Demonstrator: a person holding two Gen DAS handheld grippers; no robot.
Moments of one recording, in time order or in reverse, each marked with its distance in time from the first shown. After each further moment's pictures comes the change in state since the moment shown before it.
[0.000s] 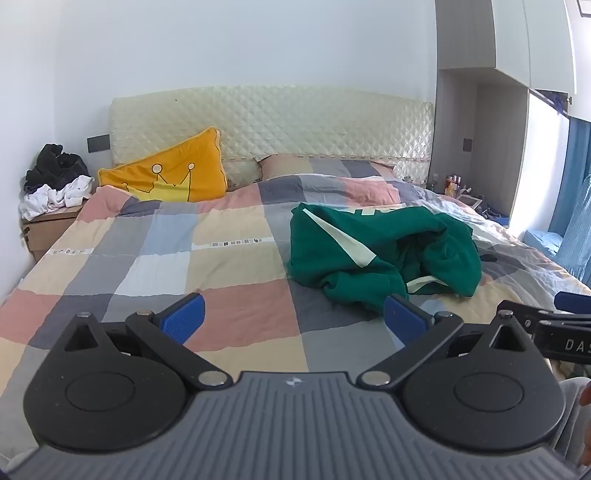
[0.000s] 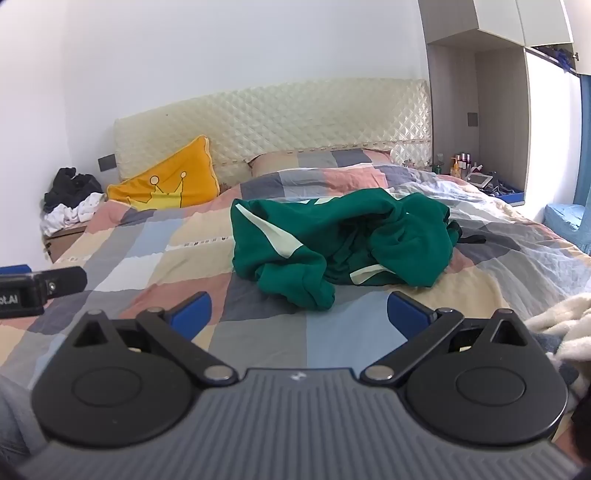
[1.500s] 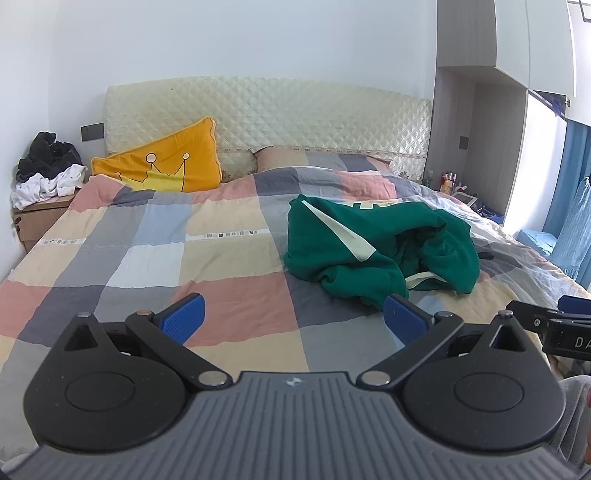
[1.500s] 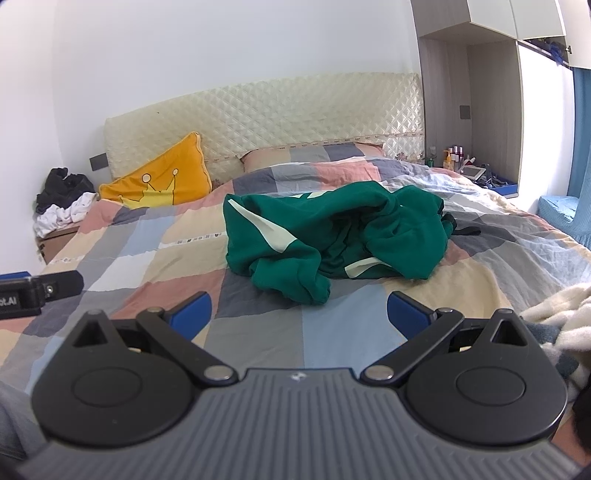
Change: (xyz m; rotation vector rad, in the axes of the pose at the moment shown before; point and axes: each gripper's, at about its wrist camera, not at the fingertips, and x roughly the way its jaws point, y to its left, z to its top) left arm 0.017 0.014 -0.005 -0.017 0.026 -0.029; right arm 0.004 0.000 -0.004 0.027 0.011 -0.018
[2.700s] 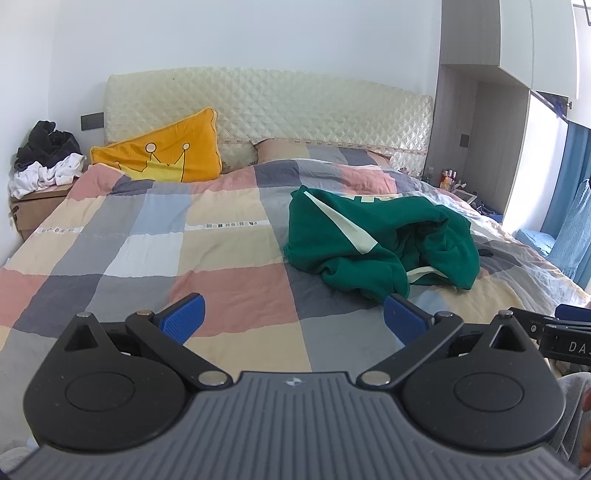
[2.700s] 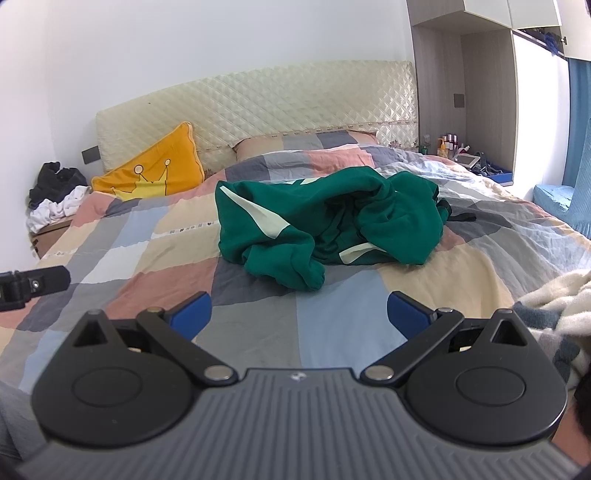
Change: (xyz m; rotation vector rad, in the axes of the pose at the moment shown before) left arm 0.009 0.005 -0.005 -0.021 0.023 -0.006; right arm 0.006 -0.002 -0.009 0.013 0.033 -0.020
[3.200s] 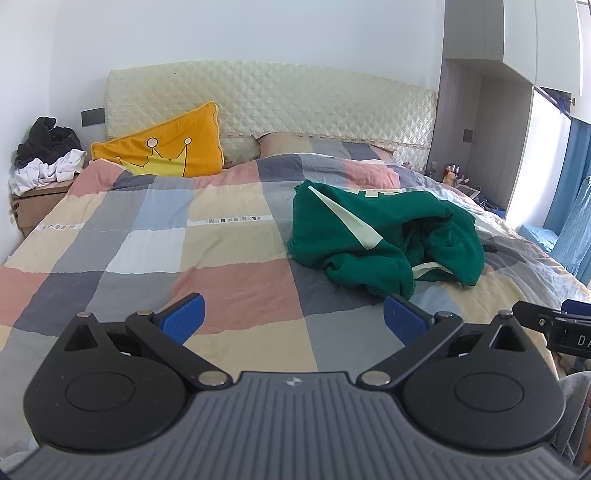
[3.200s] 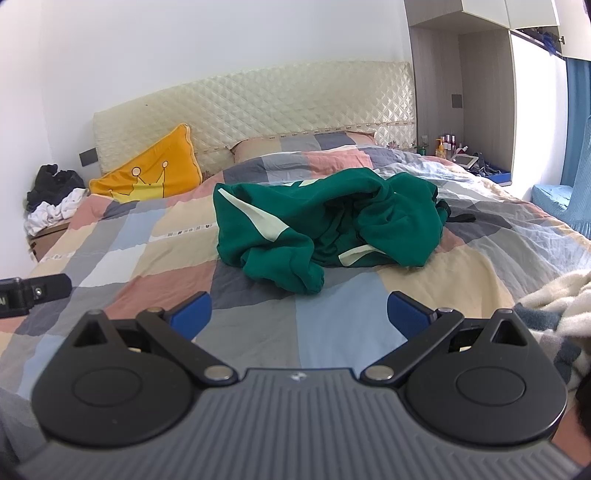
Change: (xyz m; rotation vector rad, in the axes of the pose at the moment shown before) left arm 0.011 0.005 0.004 -0.001 0.019 0.005; right arm 0.004 0.004 0.004 0.007 -0.001 -0.011
